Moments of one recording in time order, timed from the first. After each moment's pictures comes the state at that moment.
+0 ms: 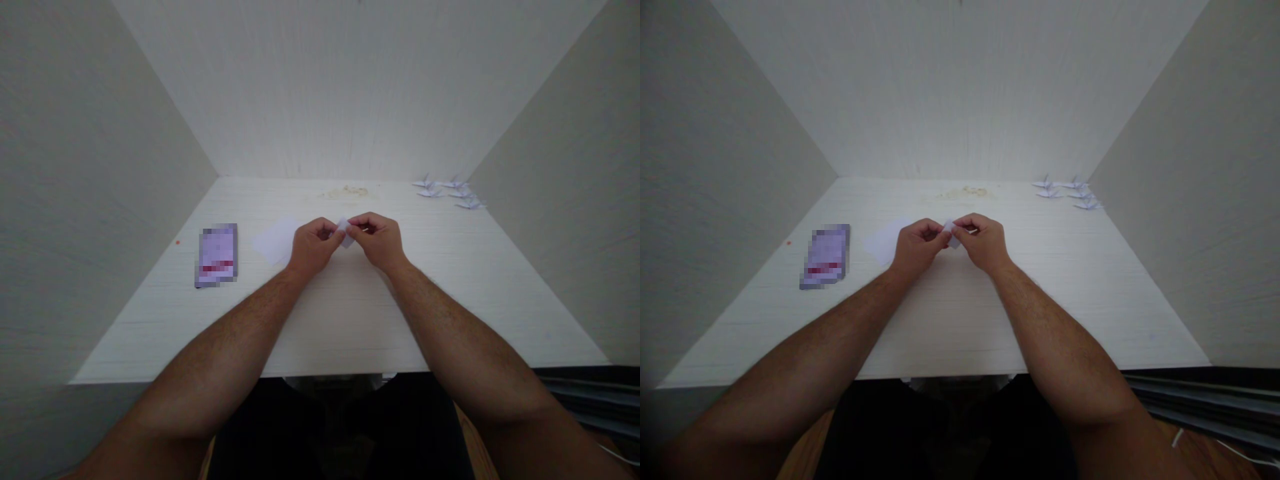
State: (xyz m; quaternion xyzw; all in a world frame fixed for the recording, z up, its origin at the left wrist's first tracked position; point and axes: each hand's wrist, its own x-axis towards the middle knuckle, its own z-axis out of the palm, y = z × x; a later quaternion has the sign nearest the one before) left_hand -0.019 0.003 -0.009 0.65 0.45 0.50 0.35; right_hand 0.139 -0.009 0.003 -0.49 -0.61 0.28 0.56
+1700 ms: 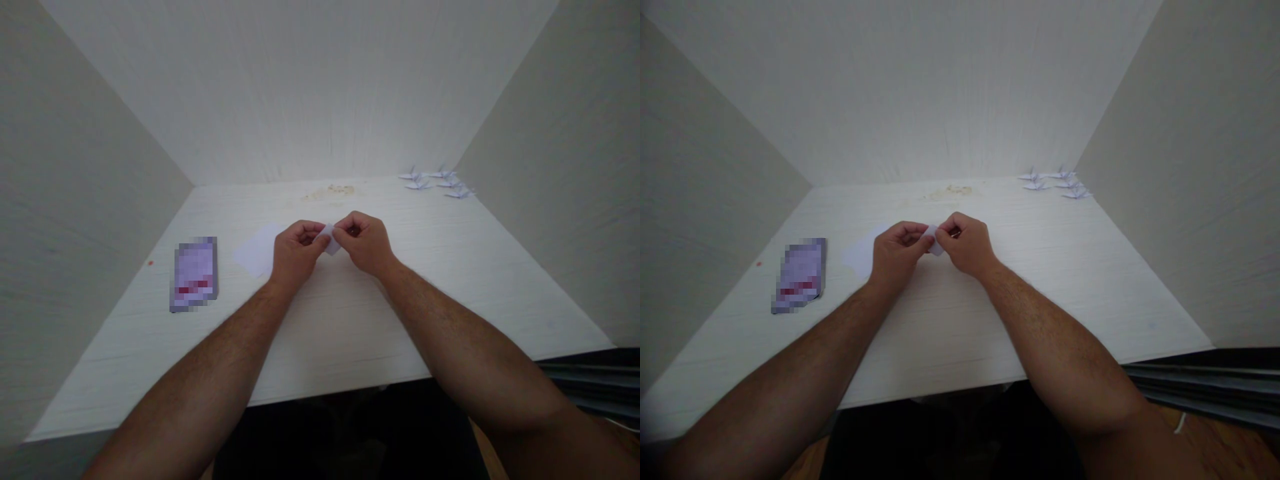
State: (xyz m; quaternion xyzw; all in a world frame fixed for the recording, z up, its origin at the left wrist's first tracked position) left_hand -0.017 -0.002 0.002 0.61 0.45 0.52 0.40; right_hand 0.134 -0.013 0.006 -0.52 -0.61 0.26 0.54
